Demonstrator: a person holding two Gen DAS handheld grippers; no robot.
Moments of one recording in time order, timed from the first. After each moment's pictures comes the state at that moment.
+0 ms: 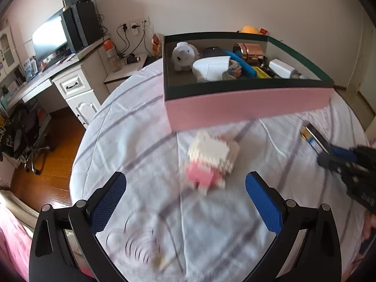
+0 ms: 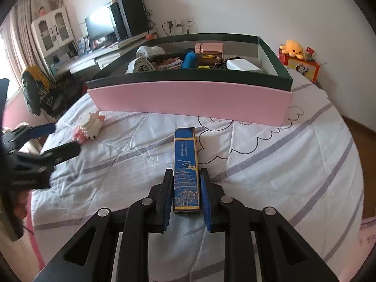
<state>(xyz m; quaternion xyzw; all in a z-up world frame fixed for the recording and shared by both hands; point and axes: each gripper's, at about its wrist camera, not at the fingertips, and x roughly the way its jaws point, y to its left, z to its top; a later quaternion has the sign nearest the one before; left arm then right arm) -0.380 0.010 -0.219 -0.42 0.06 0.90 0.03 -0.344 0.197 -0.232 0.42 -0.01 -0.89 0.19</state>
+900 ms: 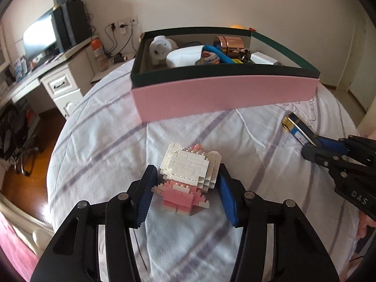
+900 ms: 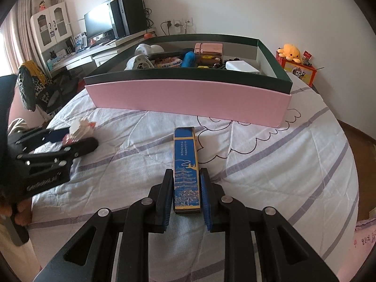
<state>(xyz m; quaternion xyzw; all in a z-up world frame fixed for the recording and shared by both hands) -0.361 0.029 -0.231 -0.42 0.04 0.90 0.07 -0.341 0.189 -0.232 0.41 0.03 -0.89 0.17</state>
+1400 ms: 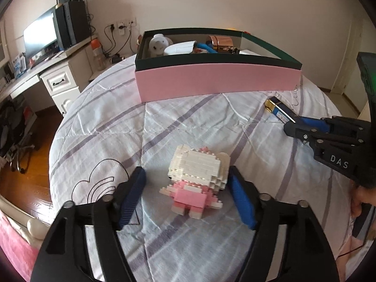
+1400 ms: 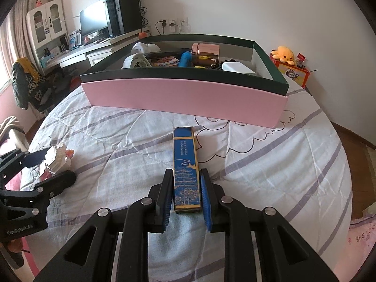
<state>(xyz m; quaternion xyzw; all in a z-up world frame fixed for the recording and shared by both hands) -0.322 0.023 -0.236 -0.41 0.04 0.91 0.09 -0.337 0.181 -0.230 0.41 0.05 -0.90 0.14</state>
